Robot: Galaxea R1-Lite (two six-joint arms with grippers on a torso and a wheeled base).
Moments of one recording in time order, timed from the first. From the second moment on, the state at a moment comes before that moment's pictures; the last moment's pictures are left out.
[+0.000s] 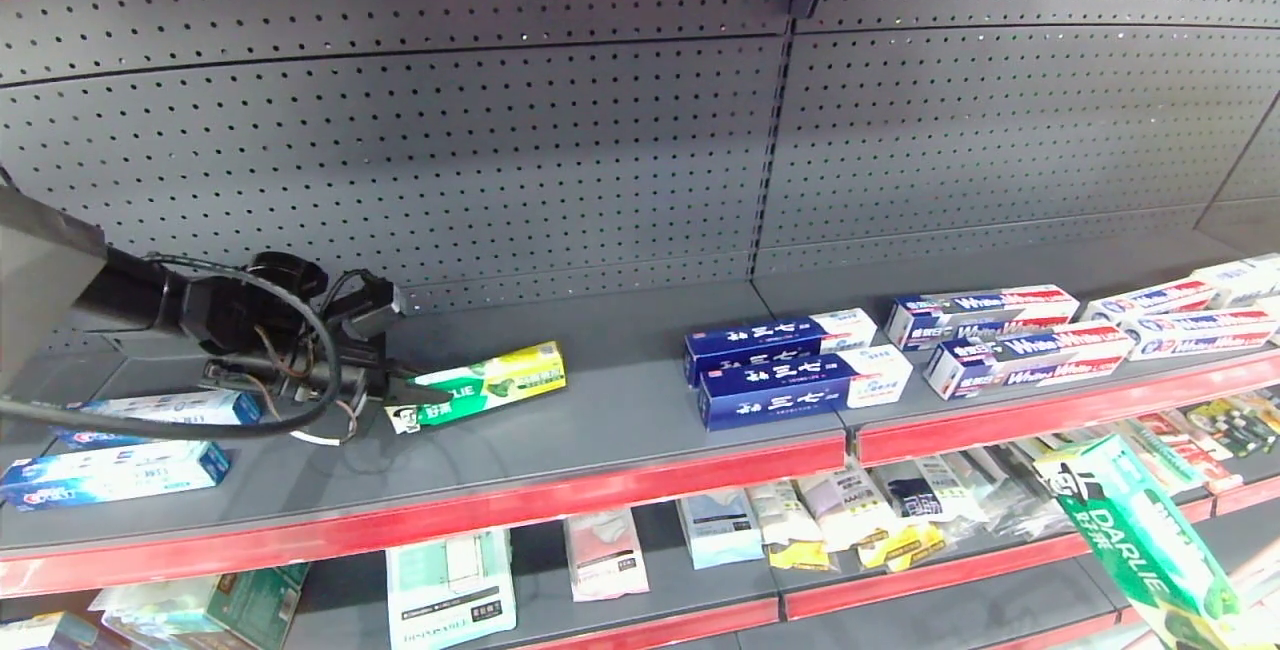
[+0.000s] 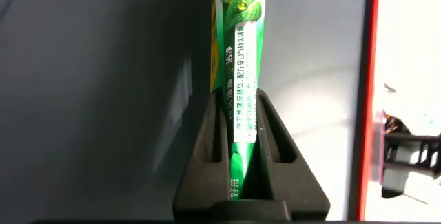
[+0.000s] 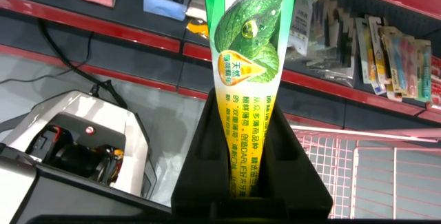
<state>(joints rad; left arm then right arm) 0.09 2.17 -1.30 0.21 -0.92 1.07 0.01 0.72 -0.21 0.10 0.11 -0.39</state>
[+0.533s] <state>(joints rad) 0.18 2.11 -1.20 0.32 -0.94 1.29 0.01 0.72 -0.22 0.10 0.11 -0.39</state>
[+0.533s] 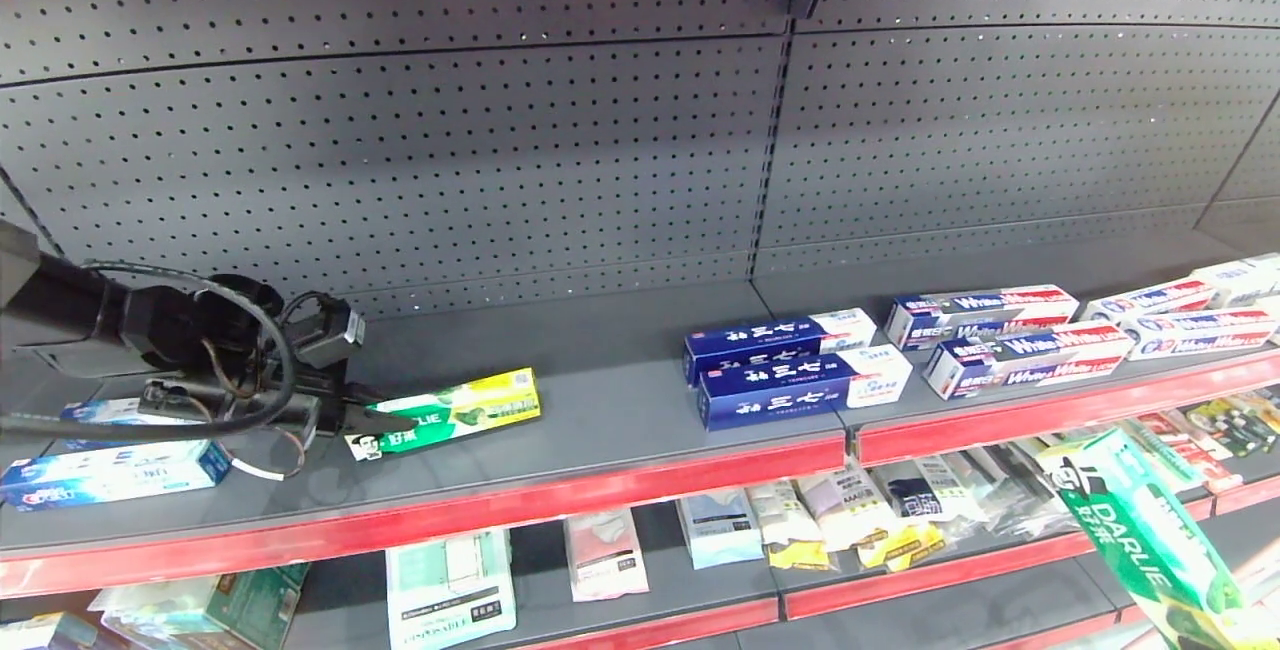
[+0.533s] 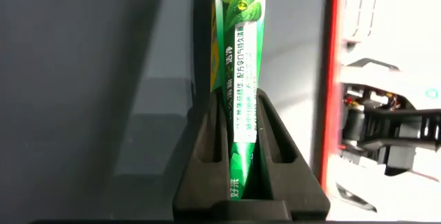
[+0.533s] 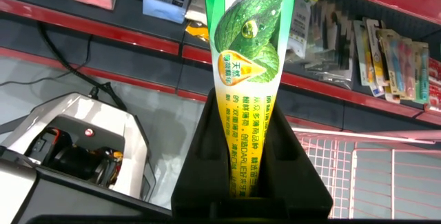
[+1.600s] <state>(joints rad) 0.25 2.07 -1.18 0.47 -0.94 1.54 0.01 0.76 -0.24 0.09 0.11 -0.39</state>
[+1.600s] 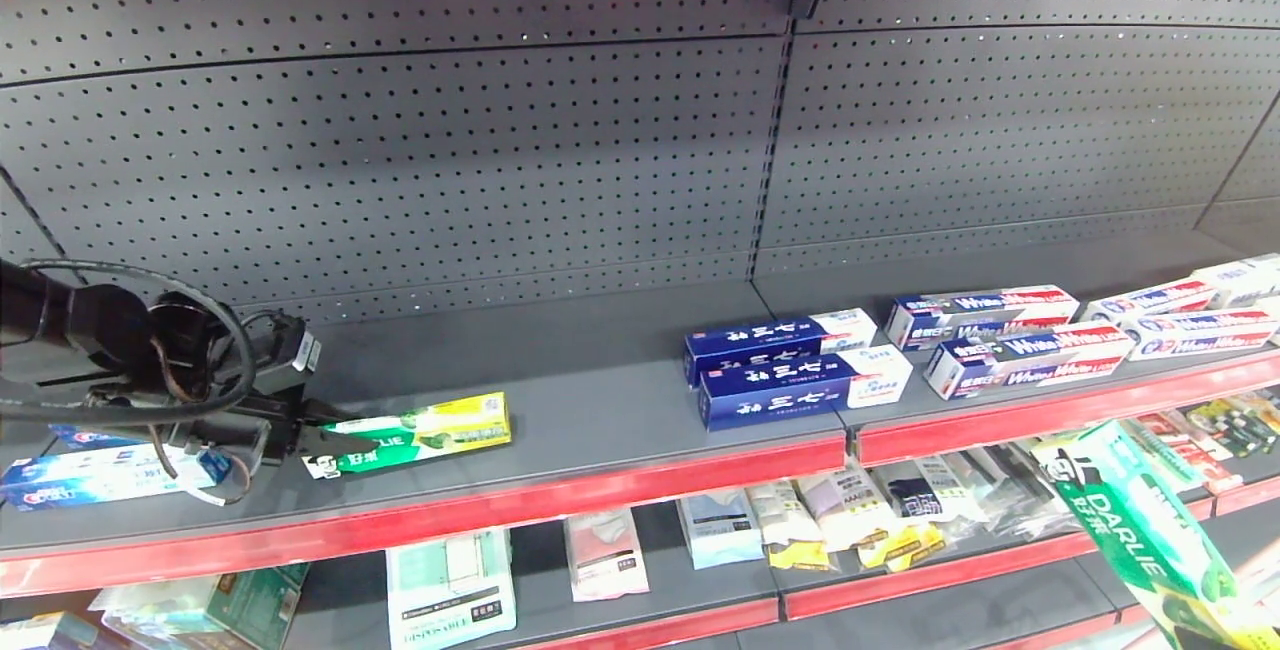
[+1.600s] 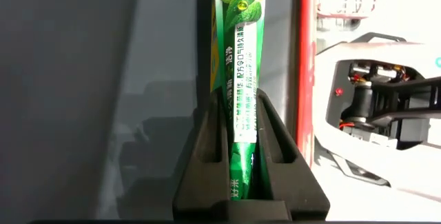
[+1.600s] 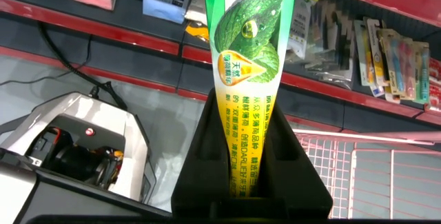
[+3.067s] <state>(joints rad) 0.33 2.12 -1.17 0.61 -0.96 1.79 0.01 0.77 -0.25 0.10 0.11 -0.40</state>
